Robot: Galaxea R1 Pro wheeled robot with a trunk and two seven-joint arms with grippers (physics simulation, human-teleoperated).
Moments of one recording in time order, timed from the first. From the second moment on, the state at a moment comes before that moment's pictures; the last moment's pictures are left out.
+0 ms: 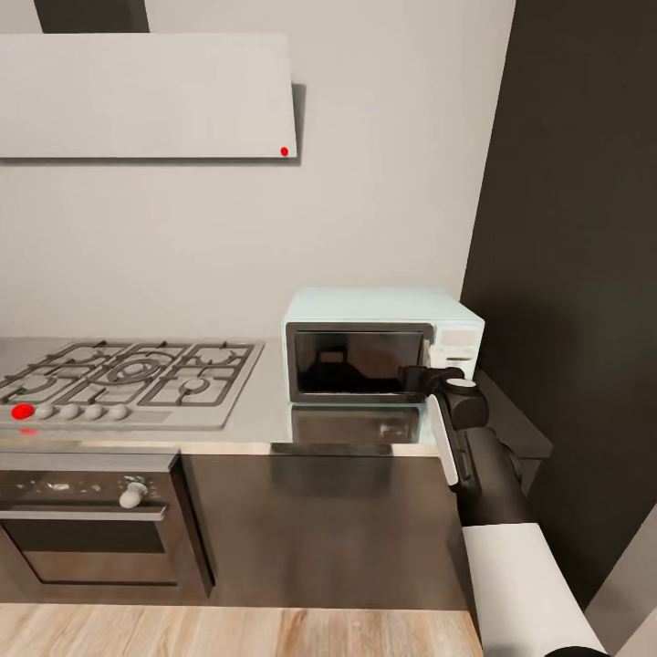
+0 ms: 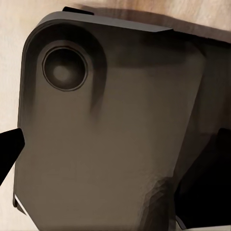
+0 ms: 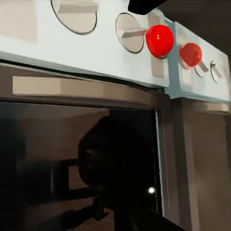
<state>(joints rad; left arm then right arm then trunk) 0.00 -0.06 0.01 -0.05 0.19 -0.04 0.00 -0.75 0.15 0.01 -1.38 0.10 0.81 -0.17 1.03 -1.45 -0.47</state>
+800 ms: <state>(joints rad) 0.00 -0.06 0.01 -0.05 0.19 -0.04 0.00 -0.75 0.14 -0.03 -1.38 0.10 0.82 -0.08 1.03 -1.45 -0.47</state>
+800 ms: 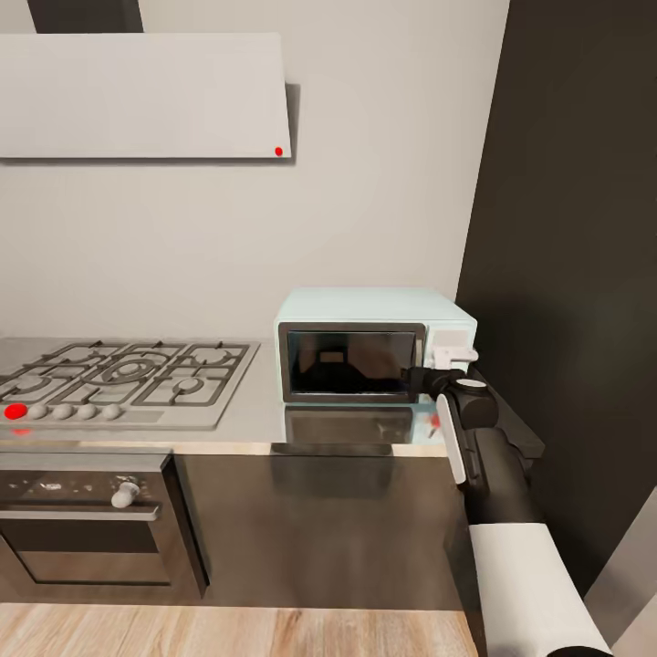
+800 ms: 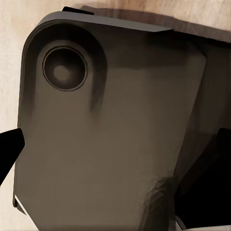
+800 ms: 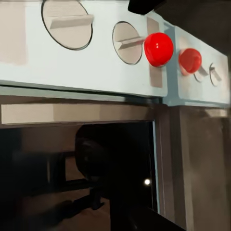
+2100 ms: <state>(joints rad) 0.00 -0.05 0.01 -0.05 0.19 -0.04 0.00 -0.75 0.14 -0.03 -1.38 0.11 0.81 -0.09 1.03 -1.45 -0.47</state>
